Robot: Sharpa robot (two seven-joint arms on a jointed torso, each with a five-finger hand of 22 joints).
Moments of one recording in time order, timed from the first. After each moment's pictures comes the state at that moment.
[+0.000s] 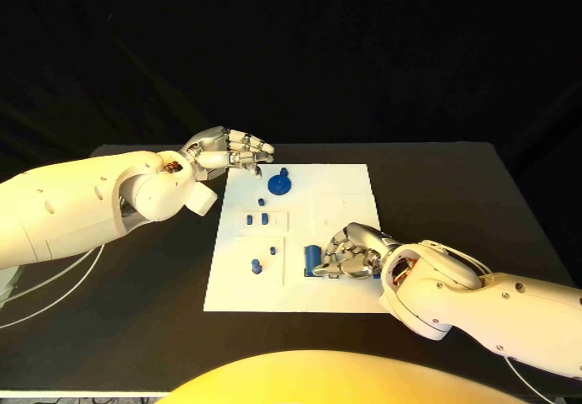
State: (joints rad) left arm 1.20 -0.97 -0.04 1.47 -0.21 0.00 0.26; left_hand 1.44 -0.19 0.50 0.11 0.28 0.90 0.19 0.29 0.31 1.01 0.12 0.34 0.18 0.98 0.06 1.04 0.43 0.17 0.82 0.16 0.83 0.68; right arm 1.06 -0.77 -0.16 1.79 -1.27 -0.41 -0.46; right_hand 1.37 0.01 -0.10 0.26 0.06 1.00 0.05 0.51 0.56 1.47 -0.02 1.45 1.31 1.46 -0.08 1.54 1.31 0.02 1.47 0.02 1.52 1.31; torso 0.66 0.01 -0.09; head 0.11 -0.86
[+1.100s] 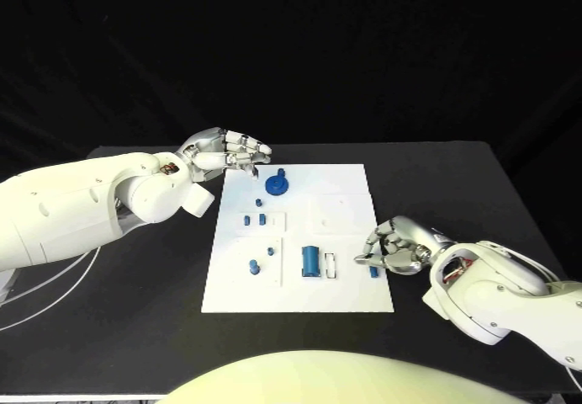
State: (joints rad) left arm 1.20 -0.98 -0.04 1.48 -0.21 0.00 0.26; left_hand 1.44 -0.19 0.50 0.11 0.28 0.90 0.19 0.29 0.31 1.01 0.12 0.34 0.18 0.98 0.06 1.03 0.43 0.17 0.82 0.16 0.83 0.68; right arm 1.08 -1.00 -0.15 1.87 -1.28 -0.46 -0.41; right_hand 1.33 -0.08 0.00 0.29 0.06 0.95 0.09 0.43 0.51 1.47 0.00 1.41 1.31 1.47 -0.07 1.53 1.31 0.02 1.47 0.03 1.50 1.31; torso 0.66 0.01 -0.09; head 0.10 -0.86
